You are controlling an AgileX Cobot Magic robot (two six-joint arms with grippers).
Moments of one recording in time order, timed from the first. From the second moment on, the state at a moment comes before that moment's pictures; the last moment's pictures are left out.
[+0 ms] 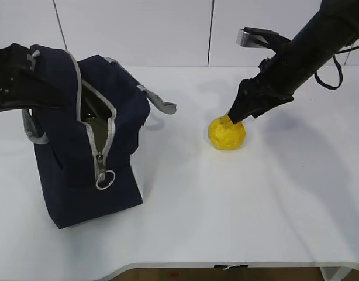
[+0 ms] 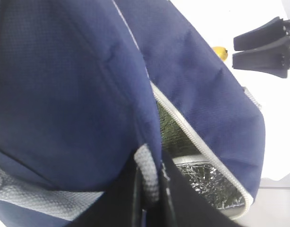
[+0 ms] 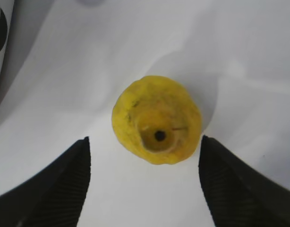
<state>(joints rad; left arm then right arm) -0.09 1.40 -0.95 -0.98 0.73 0.56 0.08 2.03 -1.65 0.53 1.08 -0.70</state>
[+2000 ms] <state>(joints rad) -0.09 1.40 -0.95 -0.99 0.73 0.56 0.08 2.09 -2.07 0.88 1.22 -0.75</state>
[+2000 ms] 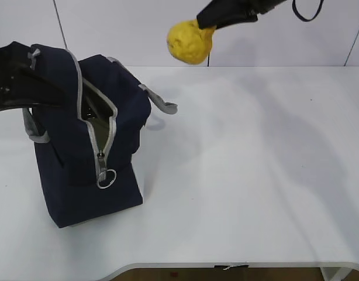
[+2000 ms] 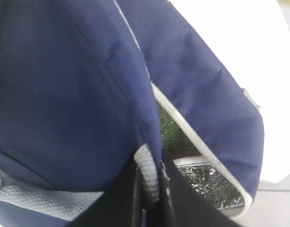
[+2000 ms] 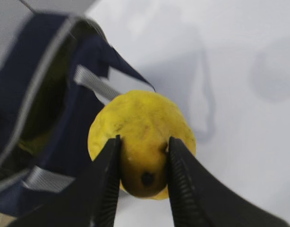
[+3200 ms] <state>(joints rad) -0.09 1.40 -0.95 -0.99 0.73 0.56 0.47 2.24 -2.19 0.72 1.24 -0.77</state>
